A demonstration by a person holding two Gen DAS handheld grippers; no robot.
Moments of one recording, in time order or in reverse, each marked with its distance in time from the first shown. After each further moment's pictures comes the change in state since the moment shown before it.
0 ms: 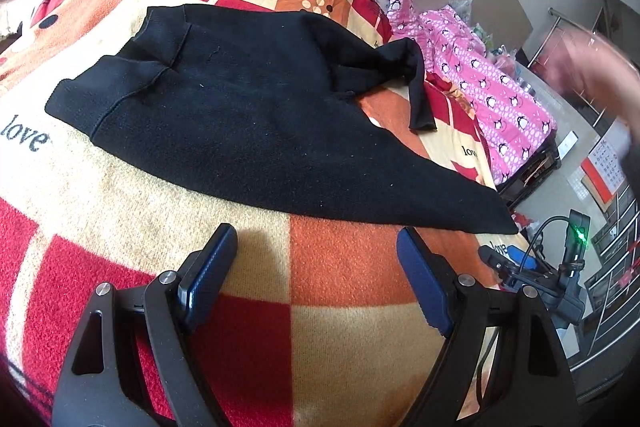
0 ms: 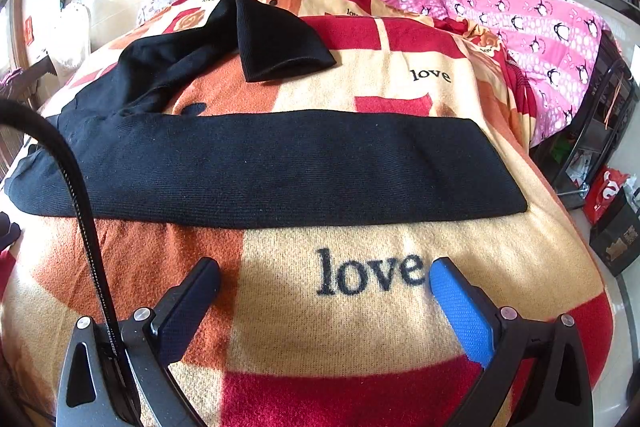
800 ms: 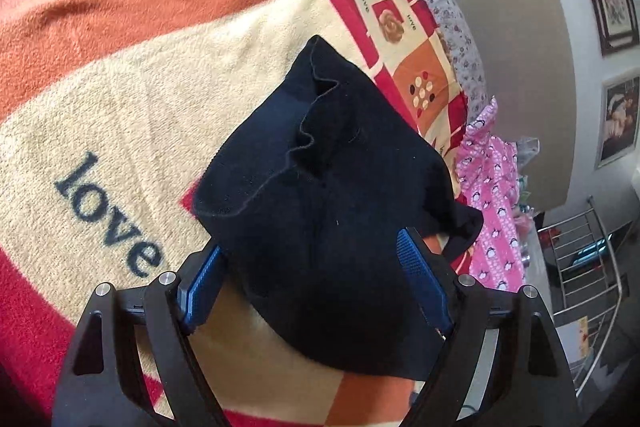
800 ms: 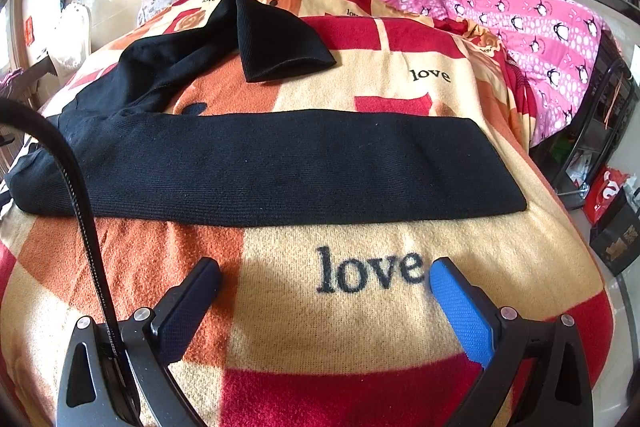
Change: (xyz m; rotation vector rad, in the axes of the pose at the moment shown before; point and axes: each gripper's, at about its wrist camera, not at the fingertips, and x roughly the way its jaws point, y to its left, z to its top) left arm -0.015 0.138 0.077 -0.609 -0.059 -0.016; right arm -0.001 0.000 -0.001 0.001 0.000 0.000
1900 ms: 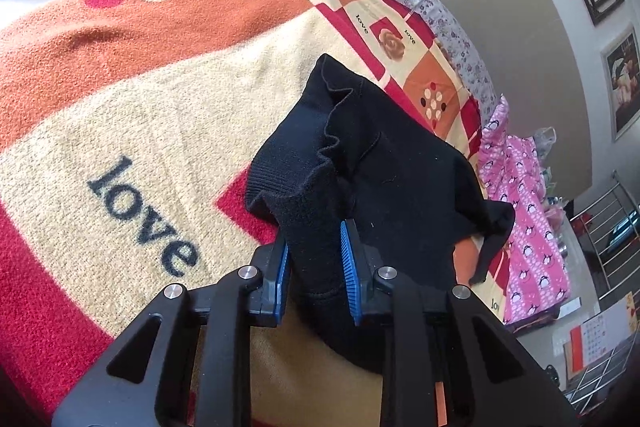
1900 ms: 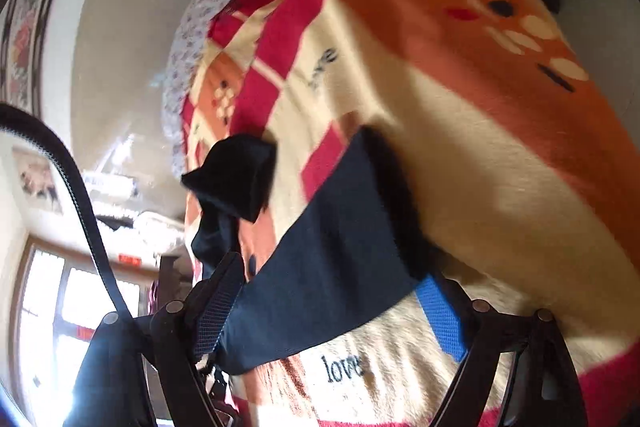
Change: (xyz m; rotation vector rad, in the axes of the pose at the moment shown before) left arm 0.007 0.005 -0.018 0.113 -0.130 0.087; right arm 0.046 -0.199 0.045 0.842 0.145 0.644
